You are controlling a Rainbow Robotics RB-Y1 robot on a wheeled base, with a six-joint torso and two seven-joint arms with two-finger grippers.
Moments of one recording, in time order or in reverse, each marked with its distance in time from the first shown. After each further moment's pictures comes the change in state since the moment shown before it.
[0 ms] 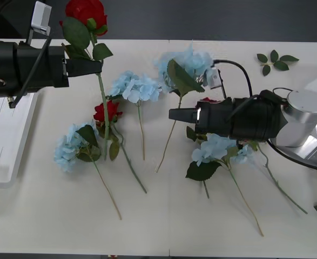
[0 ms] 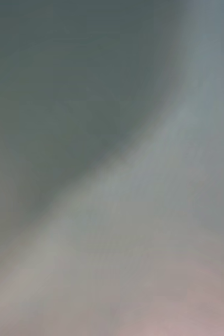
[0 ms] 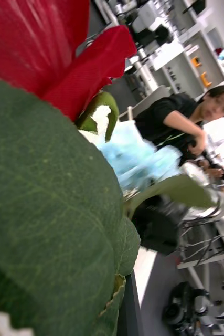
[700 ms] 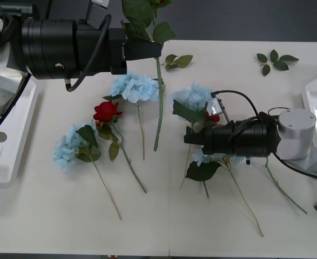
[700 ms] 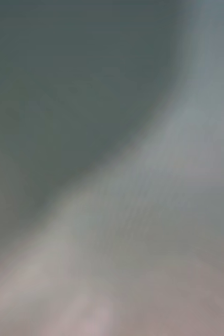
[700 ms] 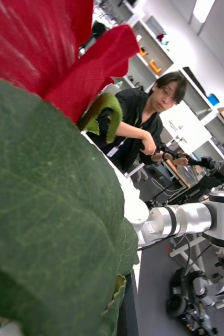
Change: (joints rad) right arm 0.000 0.021 0.088 0.210 0.165 0.000 0.000; left arm -0.201 -0.189 -0.143 0.001 -0.081 -0.042 -0.093
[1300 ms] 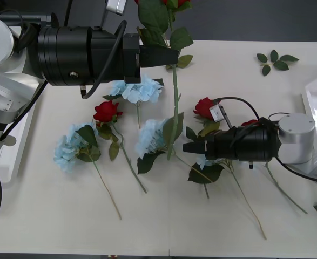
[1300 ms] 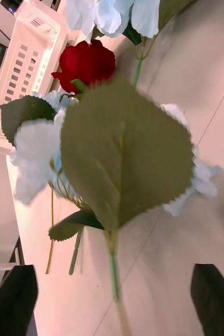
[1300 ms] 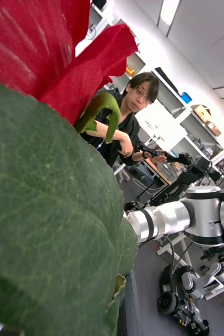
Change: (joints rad) right arm 0.000 -0.004 0.034 0.045 0.000 0.001 0.042; left arm -0.004 -0.002 -0.081 0.000 0.104 -0.046 -0.094
